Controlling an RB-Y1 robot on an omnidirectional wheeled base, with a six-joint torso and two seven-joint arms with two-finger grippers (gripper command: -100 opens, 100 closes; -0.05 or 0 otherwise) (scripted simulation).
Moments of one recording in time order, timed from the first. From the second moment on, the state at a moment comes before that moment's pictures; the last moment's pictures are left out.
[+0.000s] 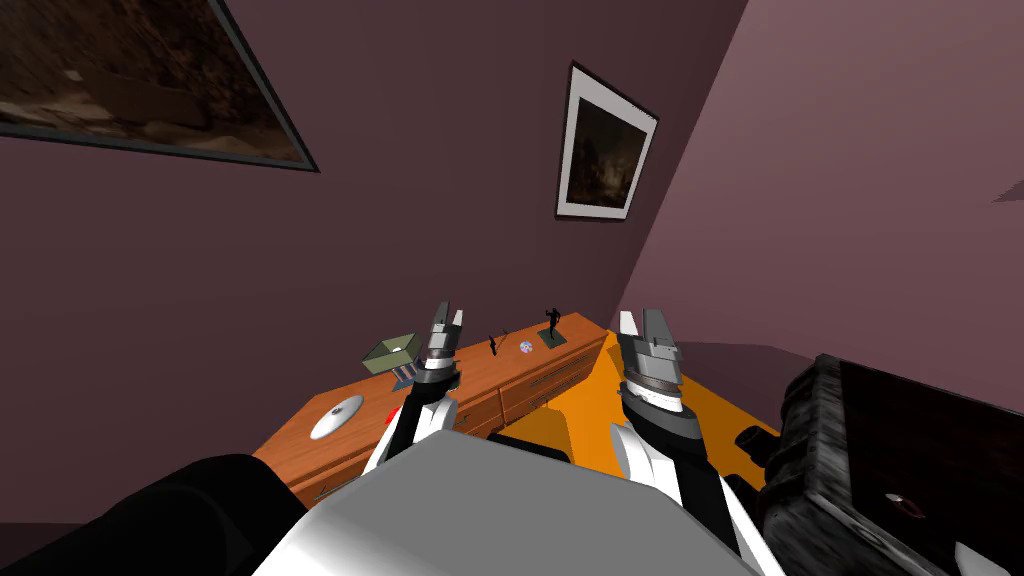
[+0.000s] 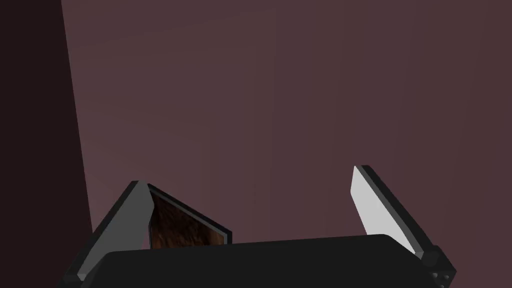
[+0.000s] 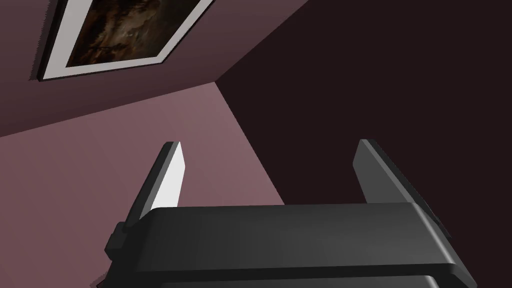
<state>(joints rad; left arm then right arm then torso) 0.52 0.01 -0.05 -2.33 -0.01 -0.48 -0.15 0.46 0.04 0.05 -2.30 0.12 -0.63 0.17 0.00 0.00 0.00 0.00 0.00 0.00</state>
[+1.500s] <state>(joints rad) 0.37 0.25 -0.11 -1.92 -0.10 -0.33 -0.24 0.46 0.04 0.05 -2.30 0.12 -0.63 0.17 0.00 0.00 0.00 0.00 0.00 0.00</state>
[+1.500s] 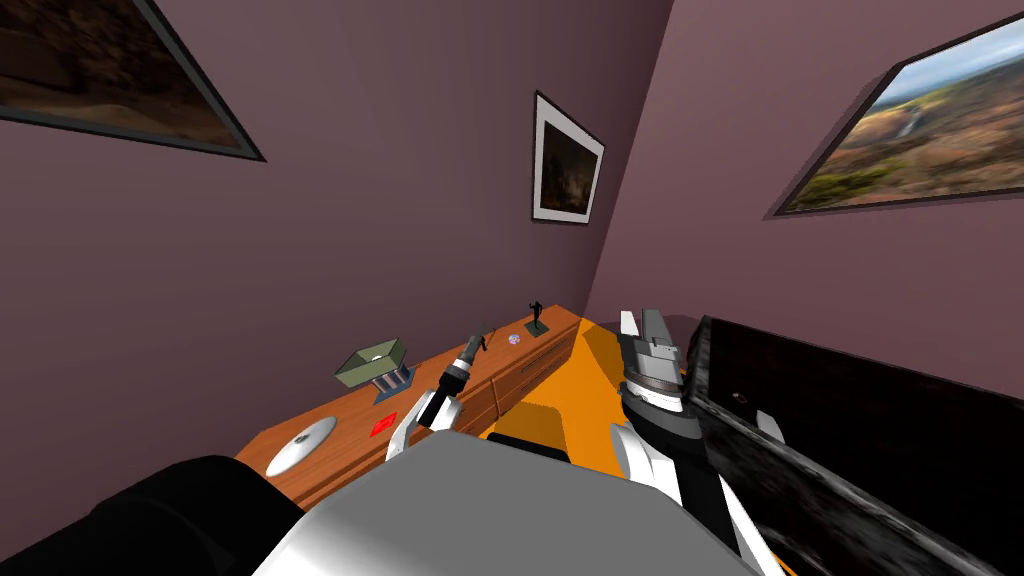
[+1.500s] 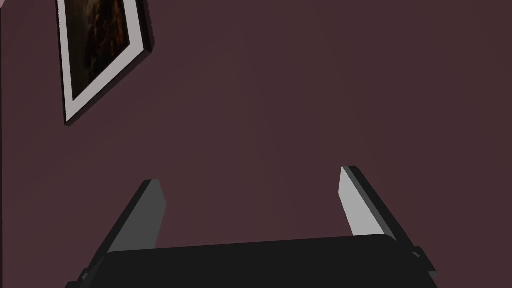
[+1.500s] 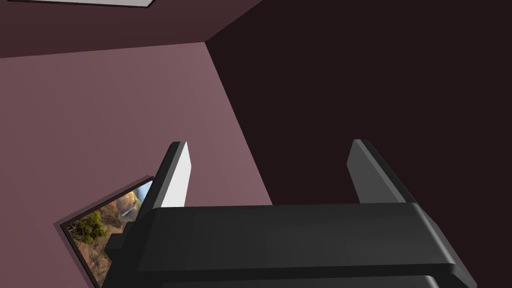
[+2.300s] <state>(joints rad) 0.29 0.35 -0.14 -1.70 -0.14 -0.24 -0.26 0.46 0.04 0.05 -2.30 0.12 -0.63 0.17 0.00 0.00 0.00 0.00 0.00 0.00</state>
